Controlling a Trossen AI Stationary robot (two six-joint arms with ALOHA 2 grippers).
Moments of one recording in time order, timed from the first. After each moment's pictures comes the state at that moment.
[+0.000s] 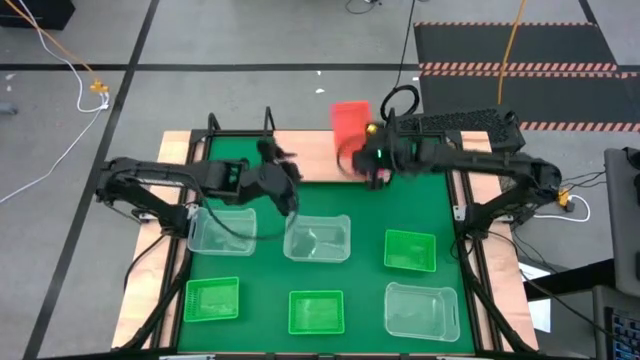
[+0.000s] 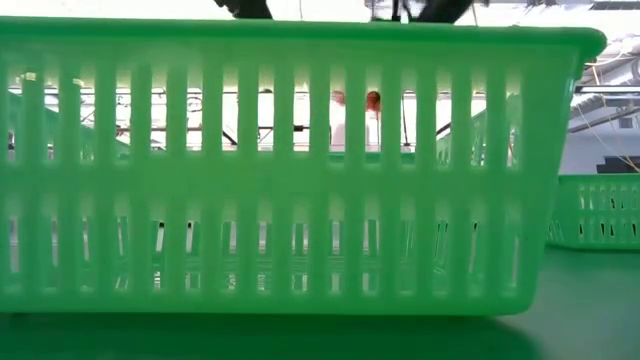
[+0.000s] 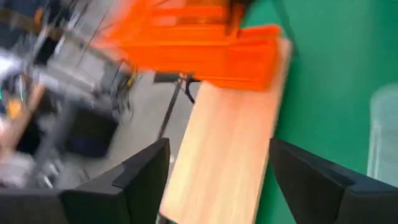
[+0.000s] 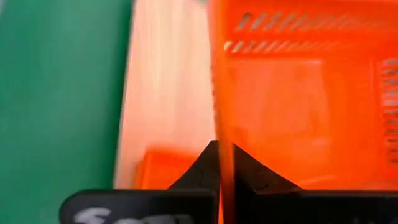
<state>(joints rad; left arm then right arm) -0.04 1.41 1.39 -0.70 -0.69 0.15 -0.31 1.42 1.20 -0.58 0.31 -0.57</state>
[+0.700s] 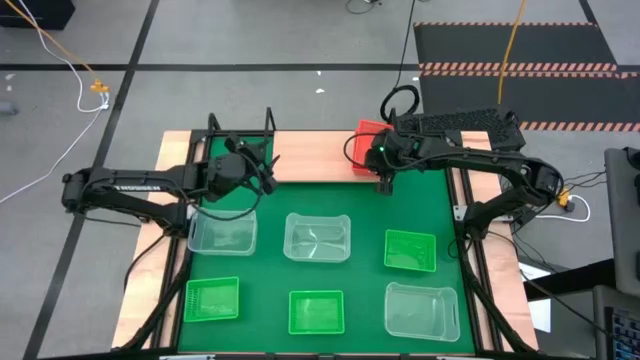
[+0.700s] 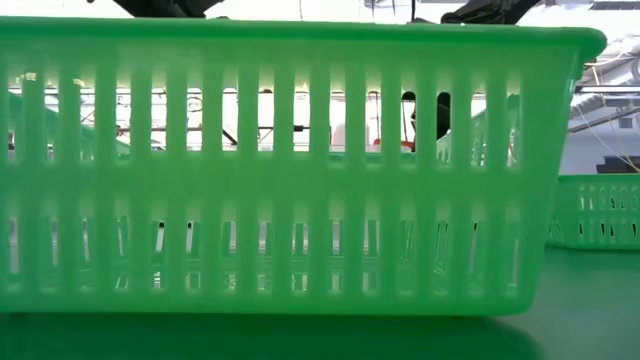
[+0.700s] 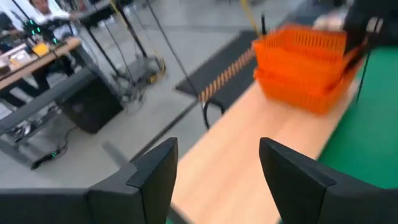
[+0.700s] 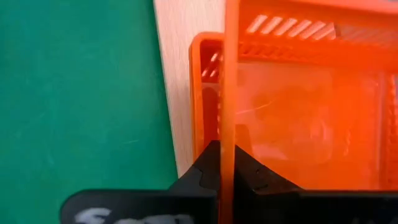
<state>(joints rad) 0.12 1.05 0.82 -0.15 -0.68 0.04 -0.46 1.42 0.99 -0.58 0.08 -0.38</state>
